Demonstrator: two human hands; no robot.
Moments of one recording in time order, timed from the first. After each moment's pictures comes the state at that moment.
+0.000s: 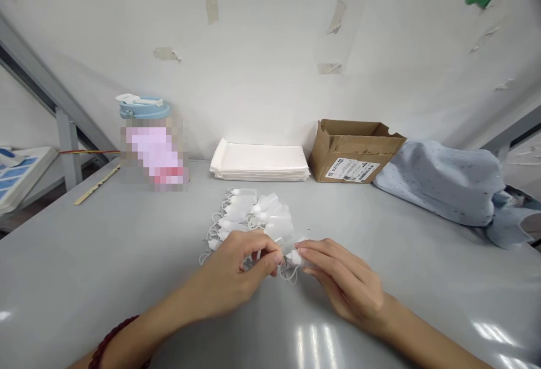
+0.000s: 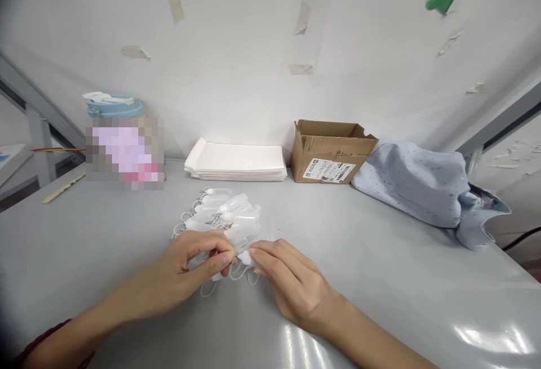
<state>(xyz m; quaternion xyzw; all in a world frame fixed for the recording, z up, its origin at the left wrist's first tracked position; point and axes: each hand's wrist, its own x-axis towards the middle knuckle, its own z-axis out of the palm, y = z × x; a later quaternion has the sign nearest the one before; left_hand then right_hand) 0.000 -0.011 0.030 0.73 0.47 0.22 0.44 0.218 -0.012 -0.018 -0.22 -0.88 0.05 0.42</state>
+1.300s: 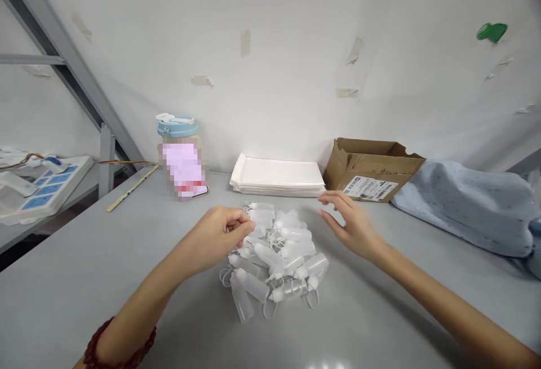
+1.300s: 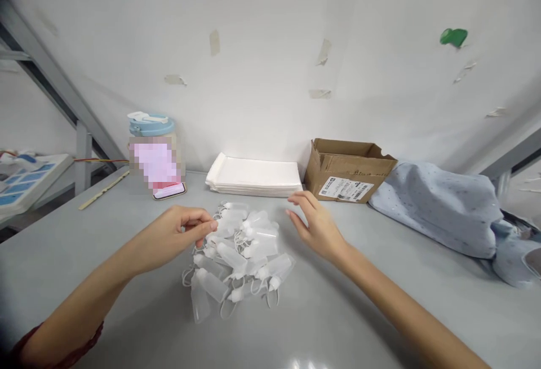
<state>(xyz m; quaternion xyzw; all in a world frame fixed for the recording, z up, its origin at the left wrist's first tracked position) -0.062 0.022 0.040 0.68 0.60 0.23 0.35 0.221 0.093 -0.012 -0.36 -0.87 -0.03 0.33</state>
